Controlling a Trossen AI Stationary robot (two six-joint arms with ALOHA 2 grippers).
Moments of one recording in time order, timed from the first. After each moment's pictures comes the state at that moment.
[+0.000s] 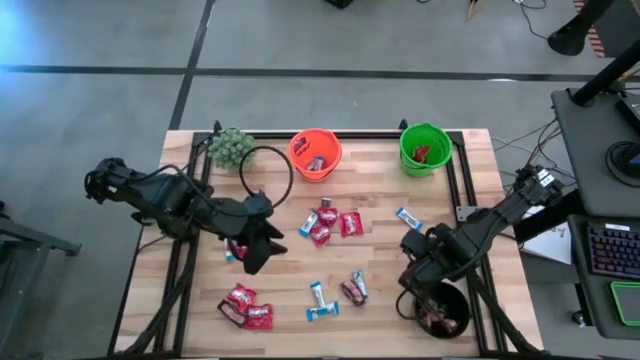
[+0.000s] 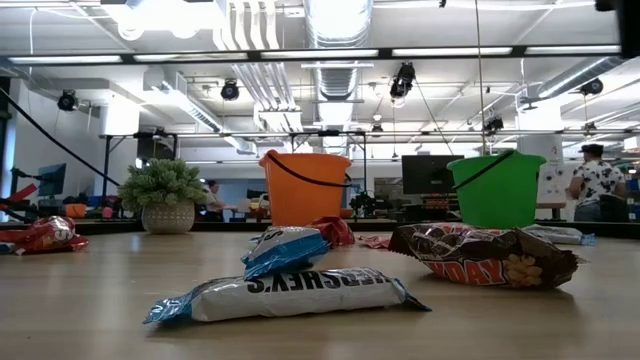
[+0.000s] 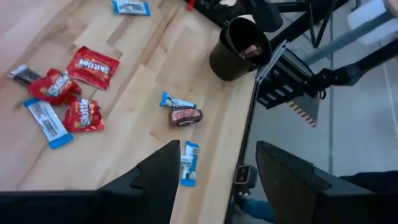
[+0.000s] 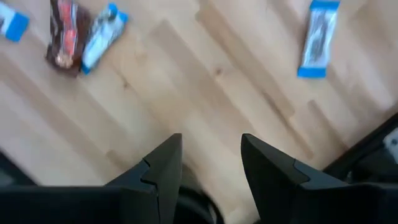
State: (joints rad) left arm -0.37 1.34 1.57 -0.92 -0.16 -0.86; right arm 0.60 1.49 1.37 -1.39 0.15 1.28
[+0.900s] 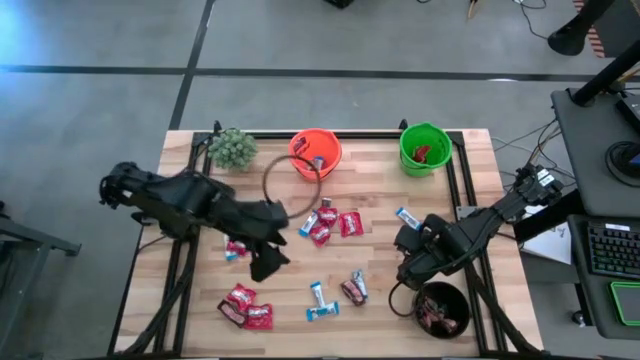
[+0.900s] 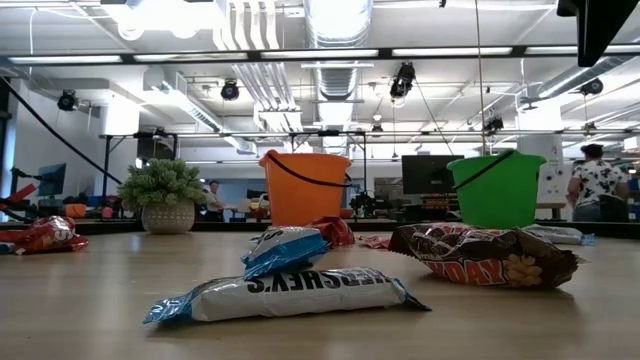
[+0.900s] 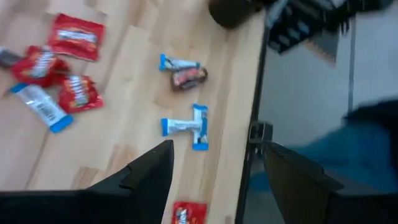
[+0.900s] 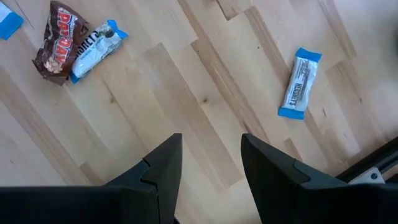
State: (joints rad) left arm -0.34 1.50 1.72 -1.08 0.02 -0.70; right arm 0.55 1.49 1.37 -1.38 0.21 1.07
